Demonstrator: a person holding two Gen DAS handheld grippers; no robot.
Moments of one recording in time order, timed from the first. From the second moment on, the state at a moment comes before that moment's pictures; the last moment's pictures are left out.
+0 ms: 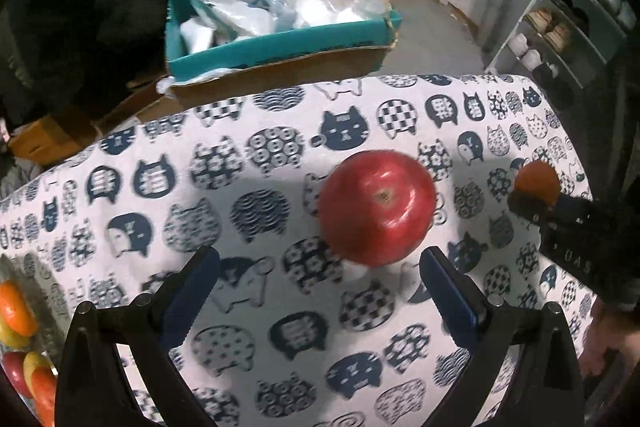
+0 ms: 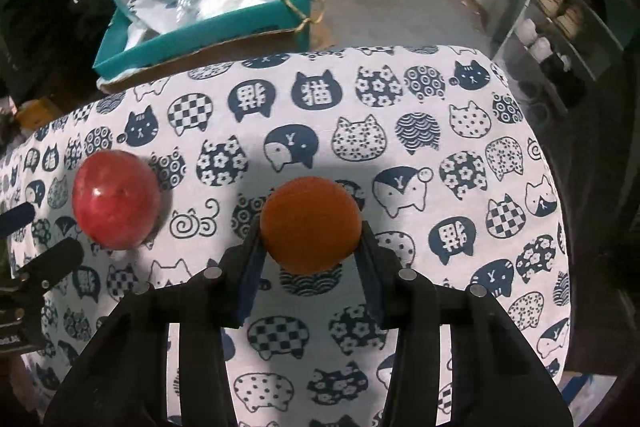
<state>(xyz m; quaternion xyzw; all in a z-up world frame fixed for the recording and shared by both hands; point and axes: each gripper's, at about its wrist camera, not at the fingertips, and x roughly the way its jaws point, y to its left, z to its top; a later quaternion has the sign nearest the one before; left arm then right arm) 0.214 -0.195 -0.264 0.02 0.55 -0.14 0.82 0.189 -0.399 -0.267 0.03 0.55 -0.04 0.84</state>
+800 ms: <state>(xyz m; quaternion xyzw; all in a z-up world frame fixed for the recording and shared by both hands) 0.245 -0.232 -0.298 0.00 0.57 -0.18 0.80 0.192 -0.404 -0.278 0.03 0.55 -0.03 0.83</state>
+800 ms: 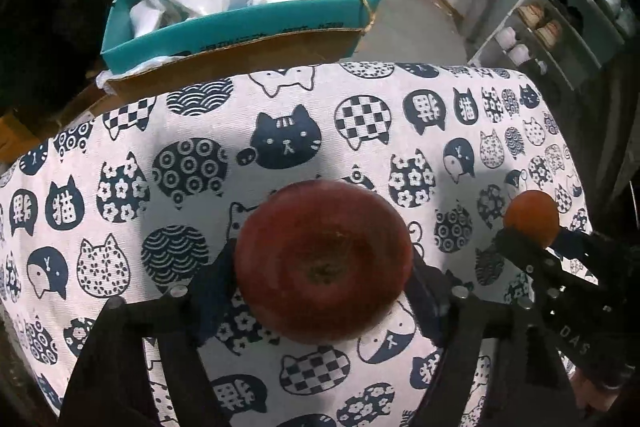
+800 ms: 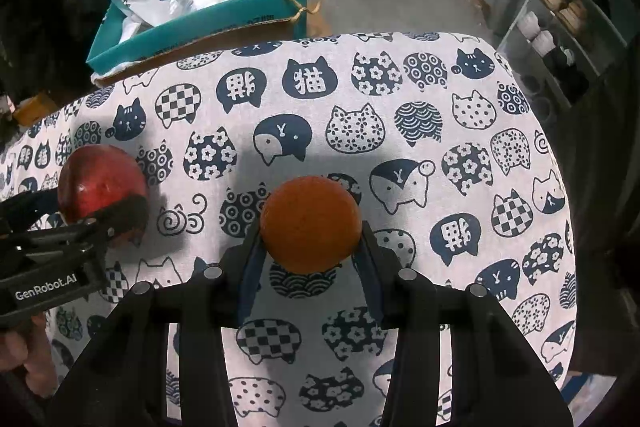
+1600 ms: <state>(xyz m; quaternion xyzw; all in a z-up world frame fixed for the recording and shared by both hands) 0.203 -0.198 -0.223 0.04 0.49 -0.15 0.86 0.170 -0.380 -0.221 0.02 0.51 -0.02 0.86</state>
